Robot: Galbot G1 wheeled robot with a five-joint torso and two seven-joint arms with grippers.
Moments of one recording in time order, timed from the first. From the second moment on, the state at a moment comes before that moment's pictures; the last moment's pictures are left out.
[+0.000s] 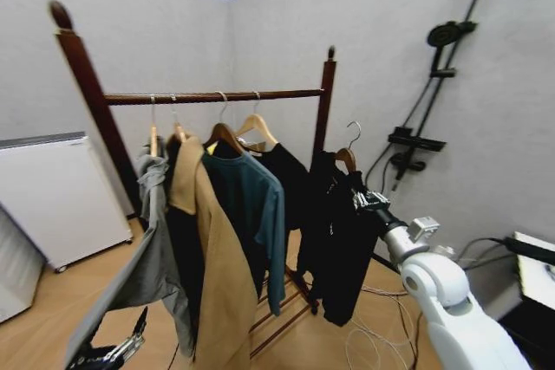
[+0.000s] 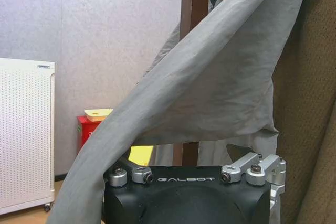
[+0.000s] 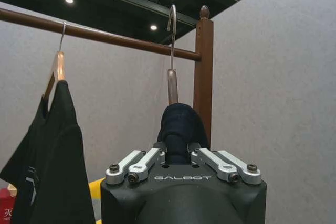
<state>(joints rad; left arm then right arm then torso) 1.94 -1.35 -0.90 -2.27 -0.51 -0.14 0.13 -0.98 1.00 0.69 2.14 0.58 -0.33 0.02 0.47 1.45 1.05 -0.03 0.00</state>
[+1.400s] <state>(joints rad) 1.94 -1.35 -0.90 -2.27 -0.51 -0.14 0.14 -0.13 0.92 0.03 1.50 0.73 -0.30 -0.17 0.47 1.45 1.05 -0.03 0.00</state>
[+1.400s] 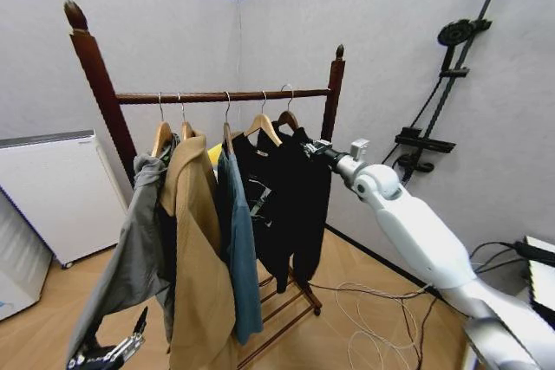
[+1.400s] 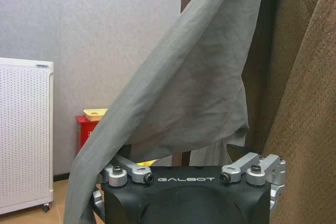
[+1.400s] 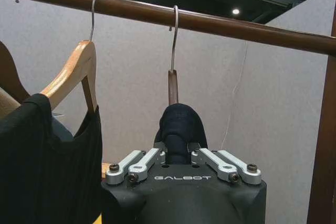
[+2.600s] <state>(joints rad) 1.94 -1.35 -0.90 -2.27 -0.51 -0.14 0.13 -0.71 0.76 0.49 2.22 0.99 -0.55 0.33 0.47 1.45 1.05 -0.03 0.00</state>
